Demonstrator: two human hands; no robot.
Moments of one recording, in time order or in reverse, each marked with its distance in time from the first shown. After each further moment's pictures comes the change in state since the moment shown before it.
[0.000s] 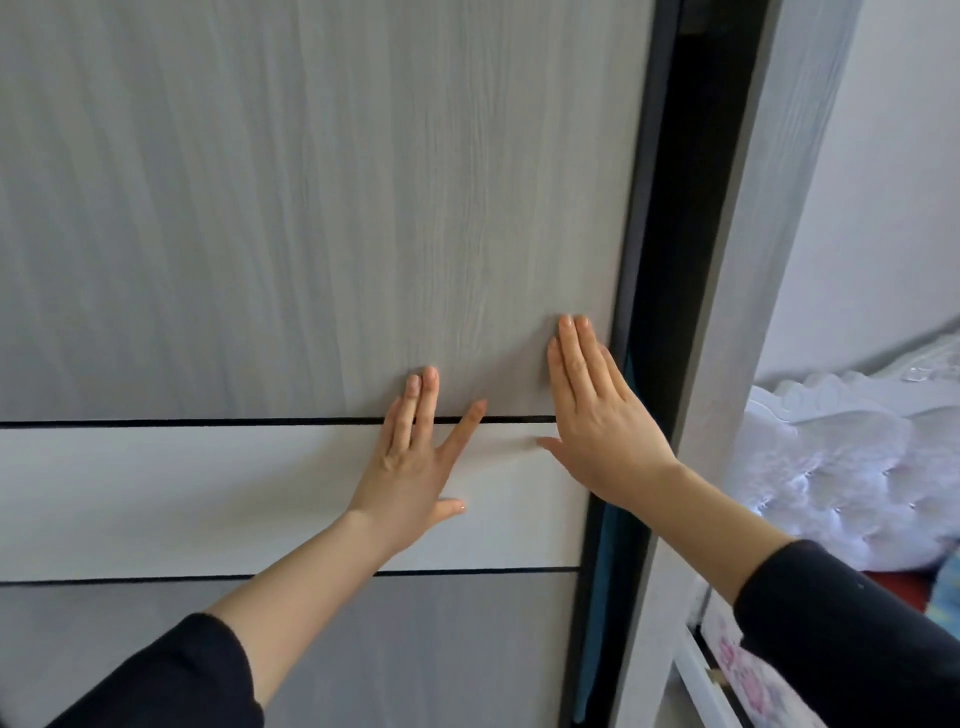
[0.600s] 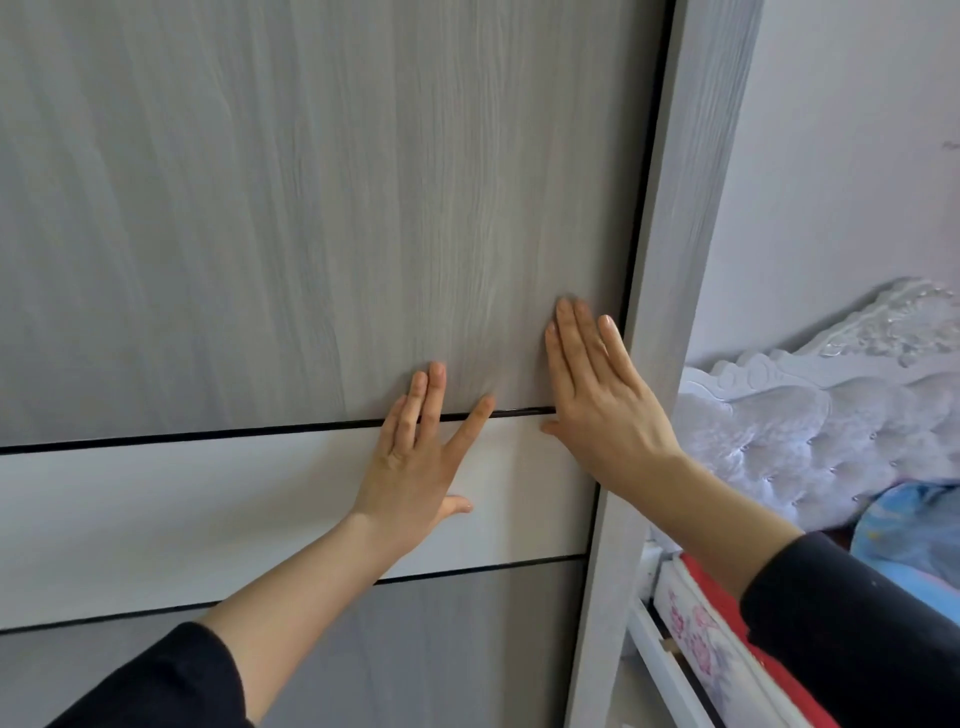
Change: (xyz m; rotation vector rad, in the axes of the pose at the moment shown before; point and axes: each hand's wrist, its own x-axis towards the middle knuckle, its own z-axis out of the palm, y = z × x) left_hand 0.036 0.056 -0.001 -0.053 0.020 0.023; right_hand -0.021 0.045 0.010 -0.189 0.002 0.084
